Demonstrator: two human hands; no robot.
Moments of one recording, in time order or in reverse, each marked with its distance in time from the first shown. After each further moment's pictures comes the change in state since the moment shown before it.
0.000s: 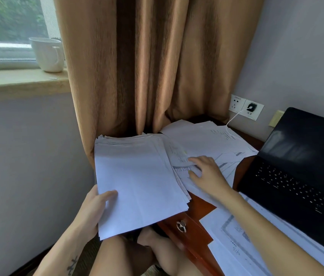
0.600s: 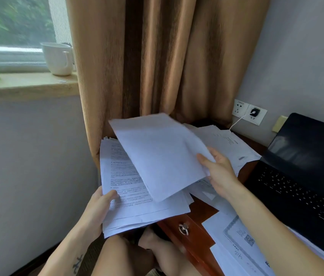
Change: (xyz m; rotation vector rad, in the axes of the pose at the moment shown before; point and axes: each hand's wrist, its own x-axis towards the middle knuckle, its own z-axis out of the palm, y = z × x) left_hand -0.005 0.003 0.002 0.011 0.026 -0.044; right_hand -0.004 -0.057 -0.045 1.222 0.153 0.356
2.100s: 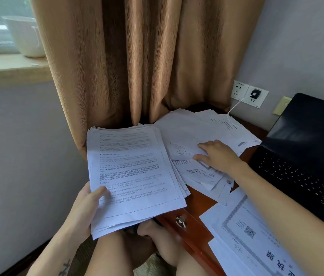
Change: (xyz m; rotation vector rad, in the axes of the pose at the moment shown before) left_hand 0.010 -0.004 0.002 -0.032 0.012 0.014; right_hand 0.094 0.042 -0.075 -1.702 -0.269 -0.262
